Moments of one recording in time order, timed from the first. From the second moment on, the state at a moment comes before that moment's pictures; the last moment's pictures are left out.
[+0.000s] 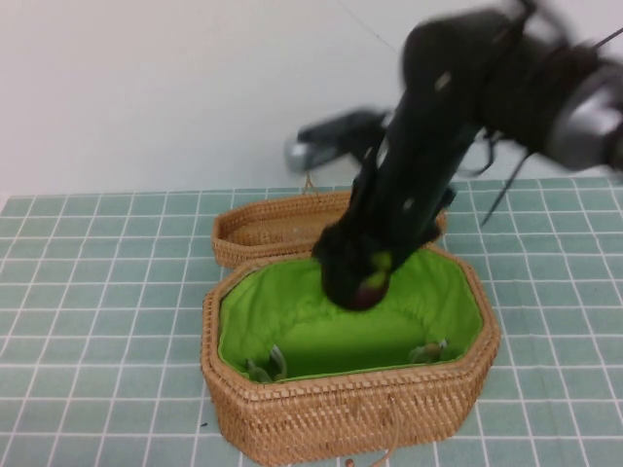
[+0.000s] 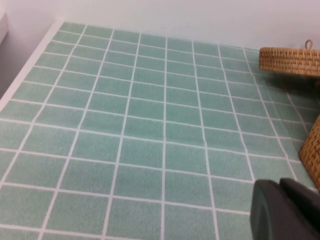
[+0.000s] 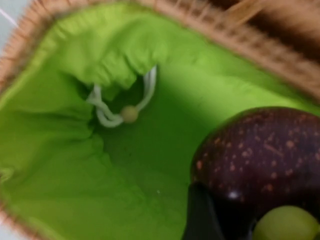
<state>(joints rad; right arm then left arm) 0.63 2.04 -1.90 0.13 1.31 -0.05 -0.02 -0.03 0.04 -0.05 0.29 -0.21</state>
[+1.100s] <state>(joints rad) 0.61 1.58 -1.89 -0.19 1.31 0.03 -0.02 -0.03 0.04 -0.05 0.29 -0.21</state>
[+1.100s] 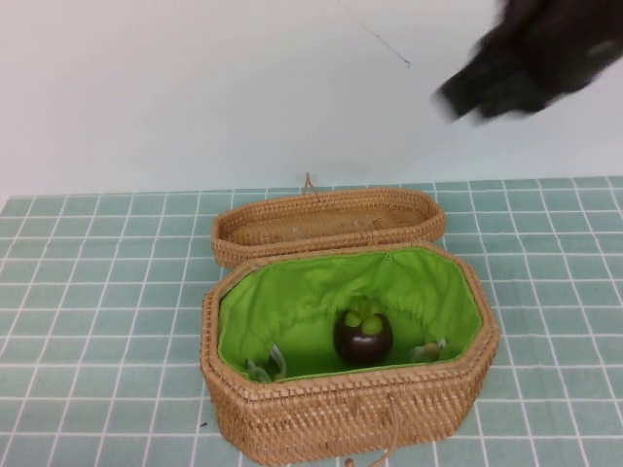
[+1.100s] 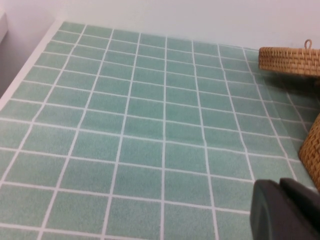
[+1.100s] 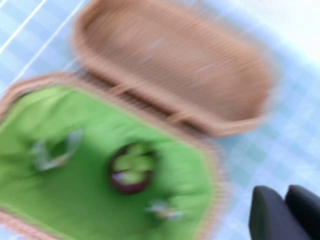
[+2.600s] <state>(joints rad) 0.23 0.39 -1.05 -0.34 0.63 0.03 -0.02 -0.03 0.04 -0.05 0.30 -0.21</state>
